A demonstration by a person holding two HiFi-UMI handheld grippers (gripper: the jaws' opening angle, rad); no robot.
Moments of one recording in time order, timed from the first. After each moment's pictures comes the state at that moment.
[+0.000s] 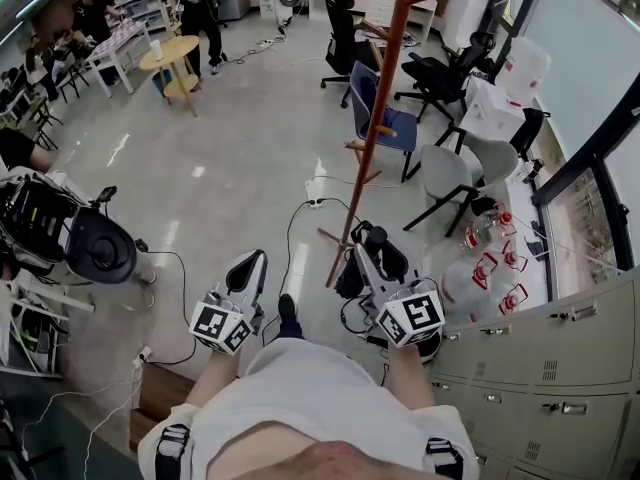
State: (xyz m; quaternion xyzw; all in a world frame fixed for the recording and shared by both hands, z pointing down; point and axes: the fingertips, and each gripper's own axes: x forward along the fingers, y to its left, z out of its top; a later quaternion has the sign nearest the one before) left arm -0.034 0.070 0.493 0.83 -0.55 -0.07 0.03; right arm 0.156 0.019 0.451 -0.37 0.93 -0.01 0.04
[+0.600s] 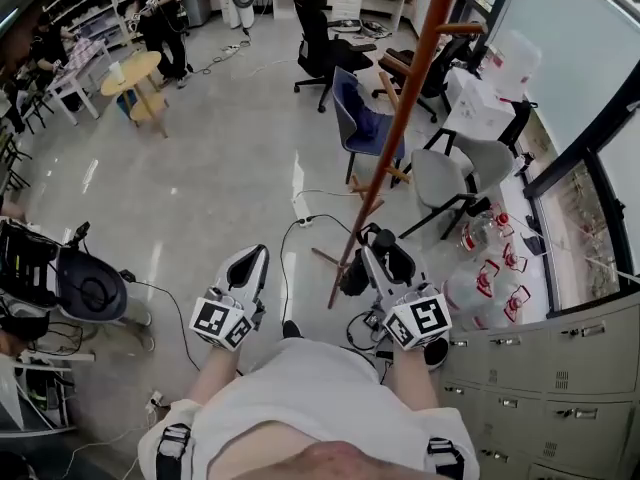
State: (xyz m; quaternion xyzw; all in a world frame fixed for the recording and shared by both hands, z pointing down) left arm -0.107 -0.124 0.492 0.87 -0.48 -0.08 0.03; right arm 0.096 -0.138 0.452 -0.43 0.90 0.00 0.04
